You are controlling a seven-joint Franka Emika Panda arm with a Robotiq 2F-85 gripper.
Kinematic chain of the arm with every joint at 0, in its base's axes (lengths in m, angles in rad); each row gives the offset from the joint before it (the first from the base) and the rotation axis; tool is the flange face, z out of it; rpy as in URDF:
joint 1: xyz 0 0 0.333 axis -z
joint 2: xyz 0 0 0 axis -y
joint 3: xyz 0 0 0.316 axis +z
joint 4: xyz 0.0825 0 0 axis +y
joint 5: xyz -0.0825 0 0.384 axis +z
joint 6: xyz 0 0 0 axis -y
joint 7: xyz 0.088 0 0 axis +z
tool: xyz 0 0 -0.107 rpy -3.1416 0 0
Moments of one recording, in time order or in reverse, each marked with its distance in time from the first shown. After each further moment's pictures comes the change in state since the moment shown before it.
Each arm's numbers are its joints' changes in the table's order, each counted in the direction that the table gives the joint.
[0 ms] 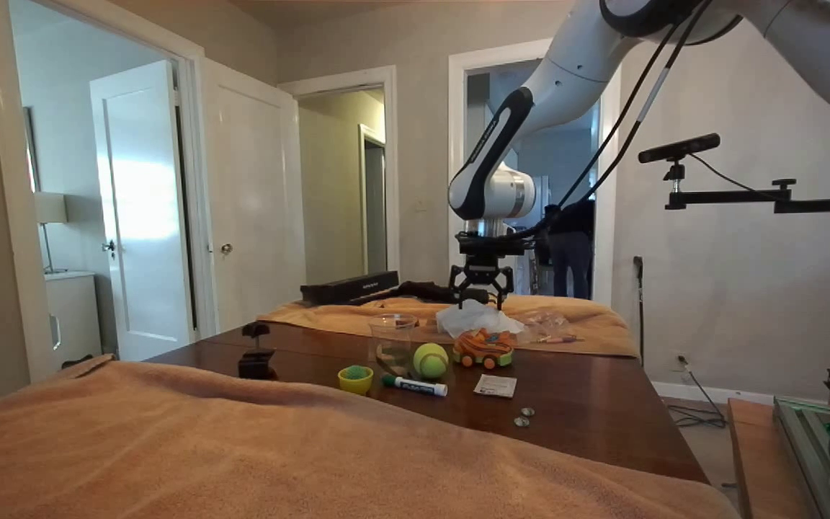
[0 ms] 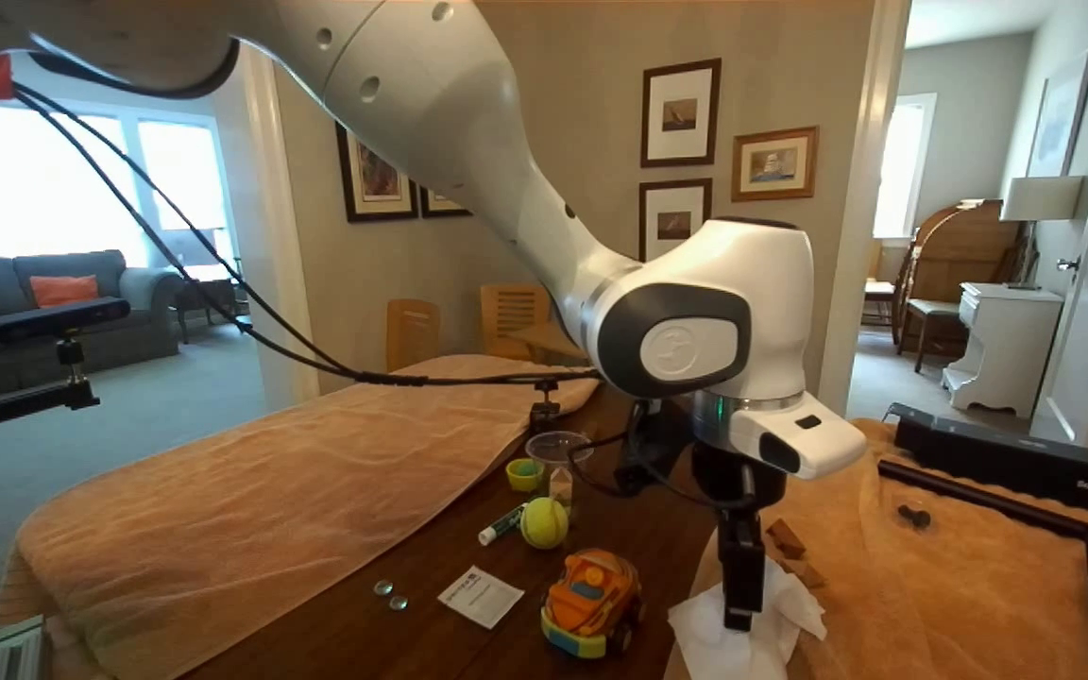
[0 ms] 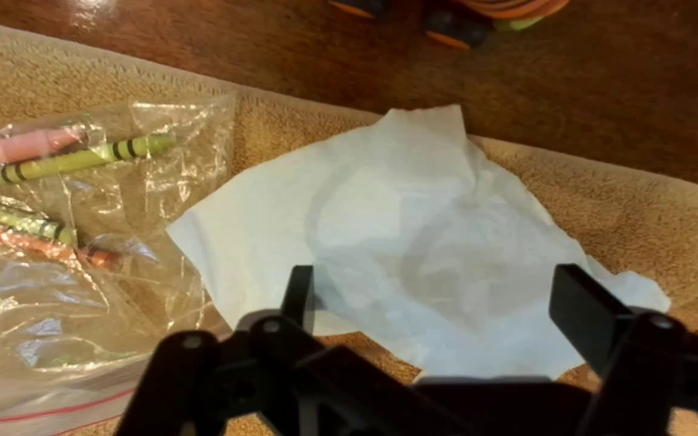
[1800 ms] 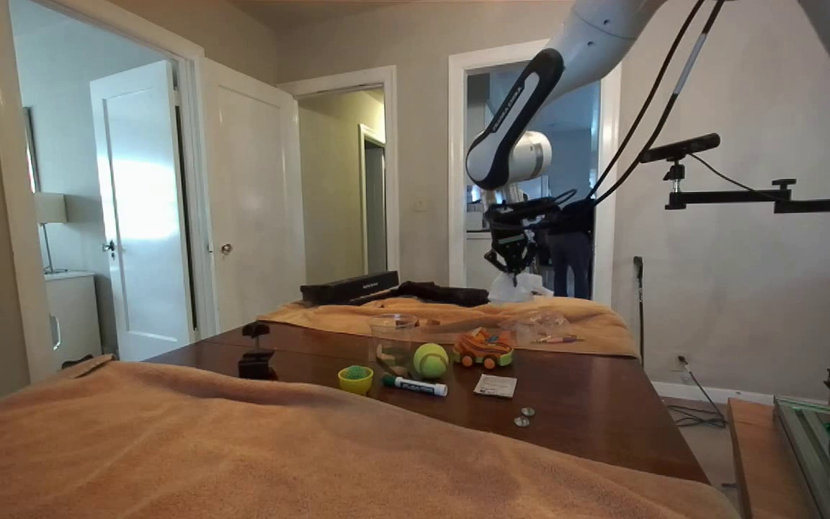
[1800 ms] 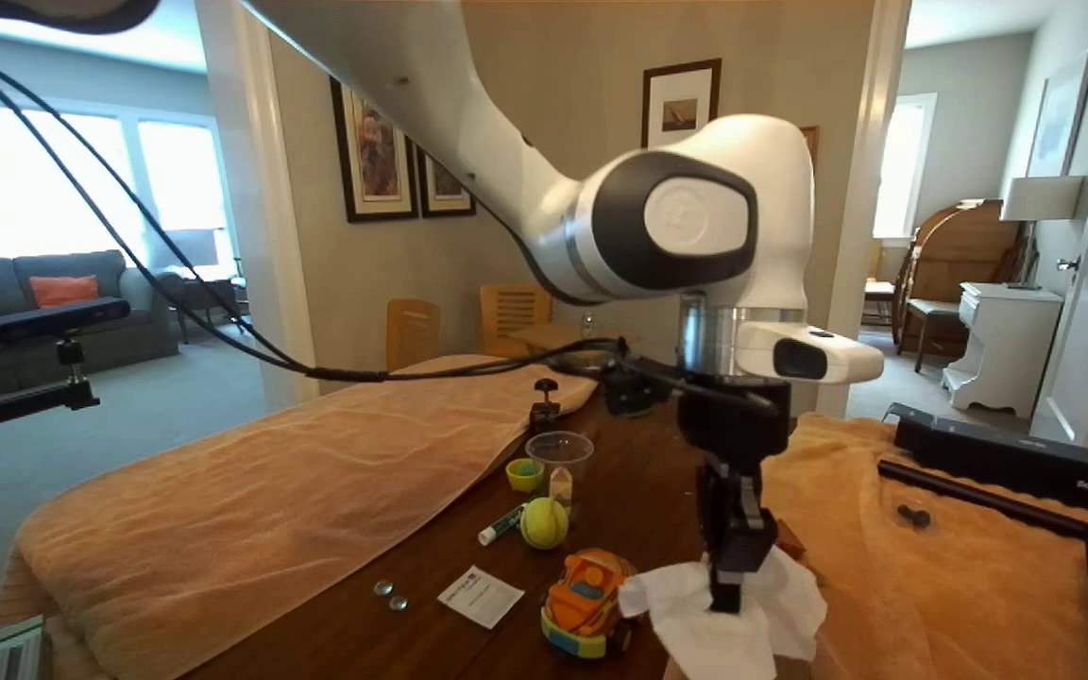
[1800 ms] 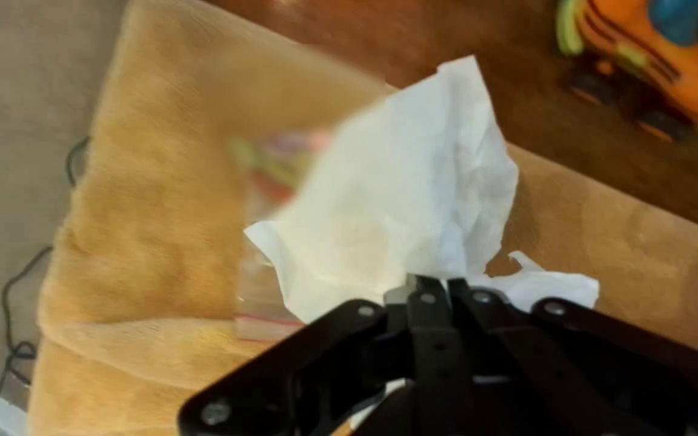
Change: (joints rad) arm -0.100 0.183 -0.152 0.073 -0.284 -0.279 0.042
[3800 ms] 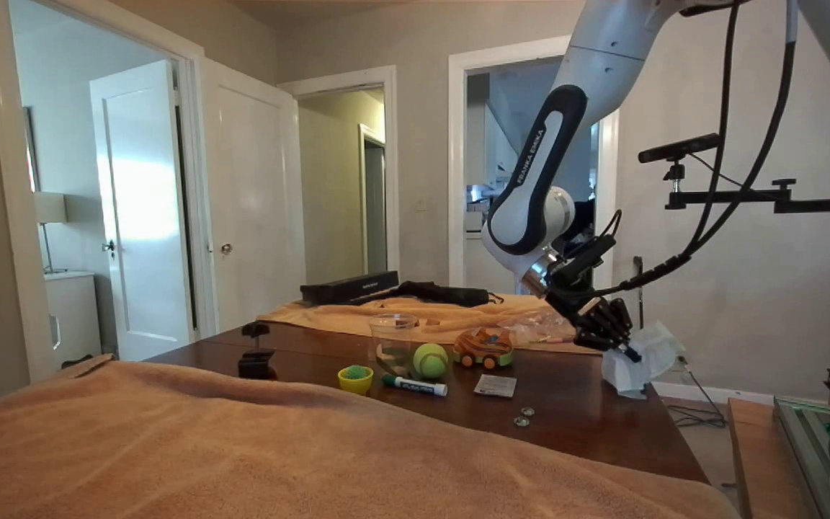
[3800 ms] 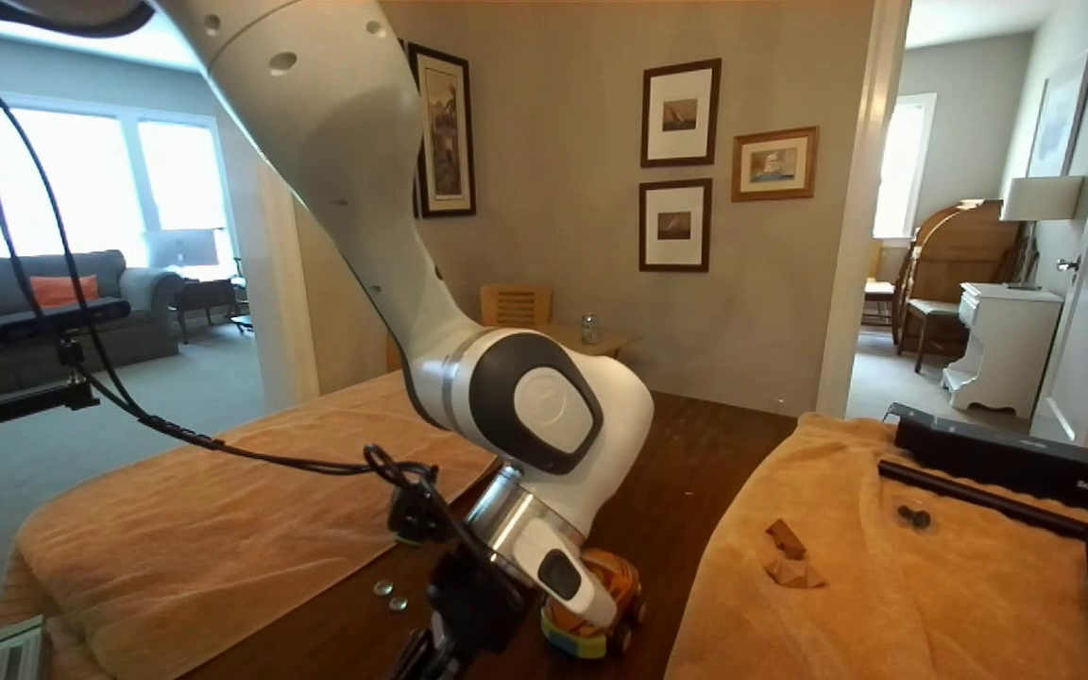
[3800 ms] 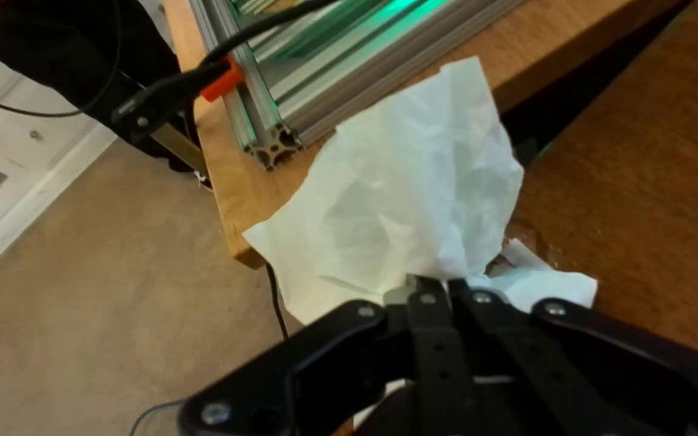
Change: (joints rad) arm 0.051 -0.030 0.170 0.338 -0.132 -0.343 0.054
